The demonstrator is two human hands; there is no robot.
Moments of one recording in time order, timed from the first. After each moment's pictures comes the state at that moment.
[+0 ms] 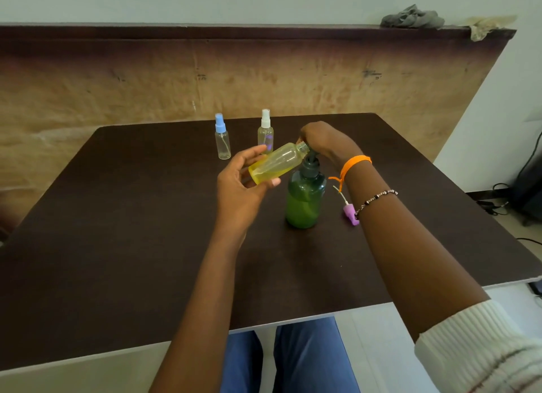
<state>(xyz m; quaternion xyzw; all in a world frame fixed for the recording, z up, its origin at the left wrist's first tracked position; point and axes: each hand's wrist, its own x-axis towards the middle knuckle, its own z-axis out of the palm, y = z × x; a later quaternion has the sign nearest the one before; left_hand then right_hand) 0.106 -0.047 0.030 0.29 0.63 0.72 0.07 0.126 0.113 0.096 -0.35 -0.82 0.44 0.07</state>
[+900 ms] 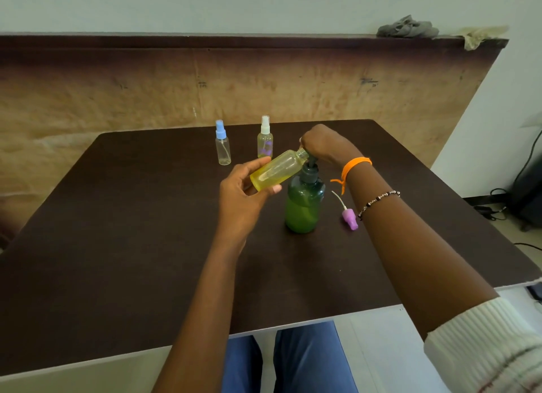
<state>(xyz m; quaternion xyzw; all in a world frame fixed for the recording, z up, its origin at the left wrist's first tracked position) 0.108 -0.048 0.025 0.29 0.63 0.71 0.08 0.132 0.107 0.103 -0.38 -0.86 0.34 0.08</state>
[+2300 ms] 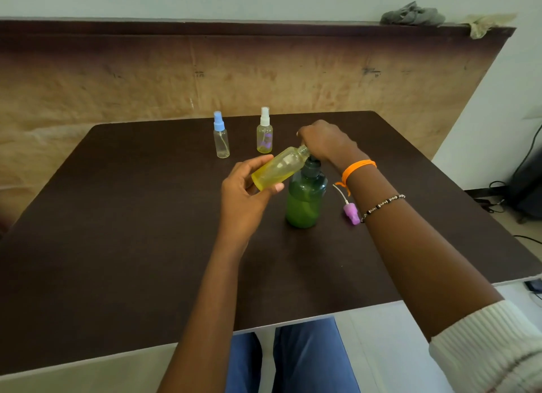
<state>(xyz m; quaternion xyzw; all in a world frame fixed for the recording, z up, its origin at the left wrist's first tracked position) 0.111 -0.047 0.019 0.29 0.63 0.72 0.08 0.129 0.110 0.093 -0.39 -0.88 0.27 0.06</state>
